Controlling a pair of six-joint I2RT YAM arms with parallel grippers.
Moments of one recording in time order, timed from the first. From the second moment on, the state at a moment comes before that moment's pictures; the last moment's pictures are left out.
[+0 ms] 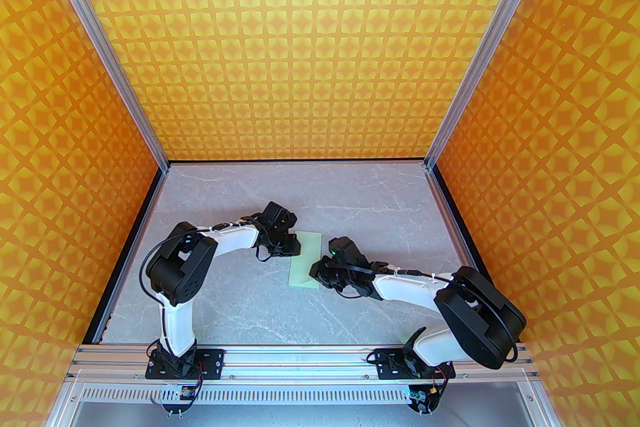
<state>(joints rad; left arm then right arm) -0.58 1.91 1.16 -0.32 0.46 -0.51 0.68 1.47 0.59 0.03 -0.30 1.11</state>
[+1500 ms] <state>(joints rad) -0.61 1.74 0.90 -0.18 0.49 -0.63 0.67 1.53 0.78 -0.12 -0.38 1.02</state>
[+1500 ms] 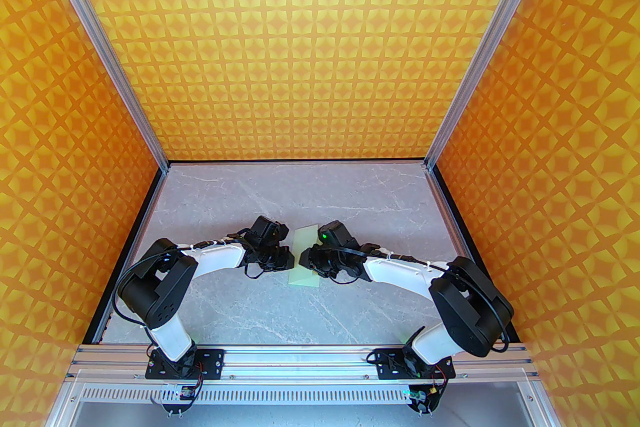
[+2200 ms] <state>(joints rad) -0.61 1.74 0.93 -0.15 0.52 -0.66 0.67 1.47 0.75 -0.23 -0.37 1.02</state>
